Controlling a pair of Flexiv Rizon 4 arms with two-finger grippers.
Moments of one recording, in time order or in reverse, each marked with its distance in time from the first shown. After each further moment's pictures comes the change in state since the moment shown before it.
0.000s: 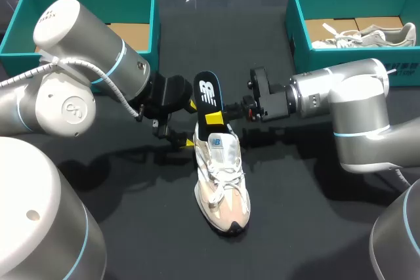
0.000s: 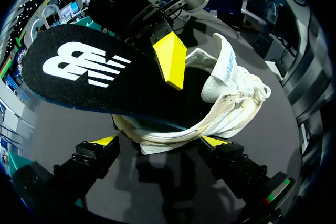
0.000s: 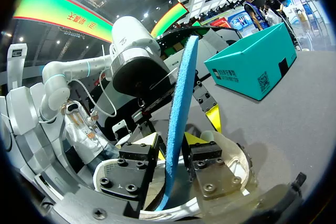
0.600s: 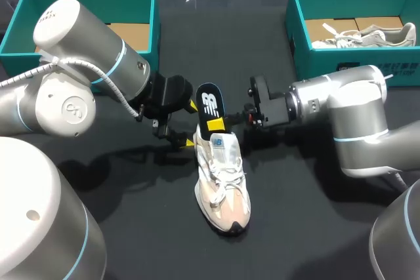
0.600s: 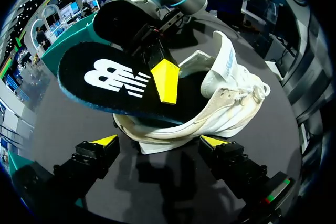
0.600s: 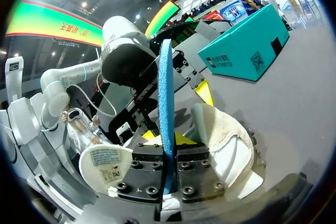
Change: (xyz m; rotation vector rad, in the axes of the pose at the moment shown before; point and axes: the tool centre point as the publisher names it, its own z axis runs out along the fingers) left arm 0.000 0.000 0.000 0.000 0.000 0.000; right arm -0.008 -0.028 -0.001 0.014 0.000 0.115
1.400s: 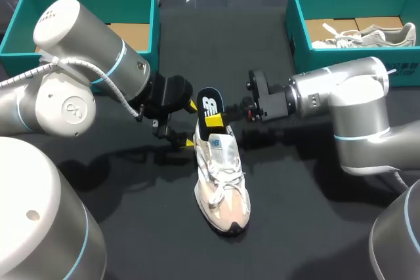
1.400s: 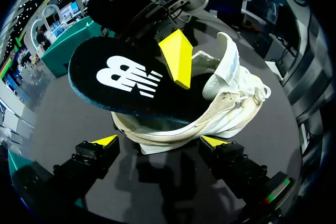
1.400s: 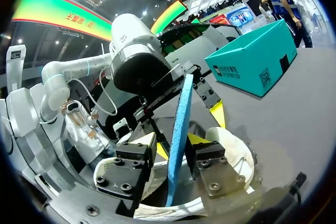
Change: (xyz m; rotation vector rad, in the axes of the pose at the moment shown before) left arm 0.000 0.000 0.000 0.000 0.000 0.000; right arm 0.015 0.023 0.003 0.009 0.000 -0.099
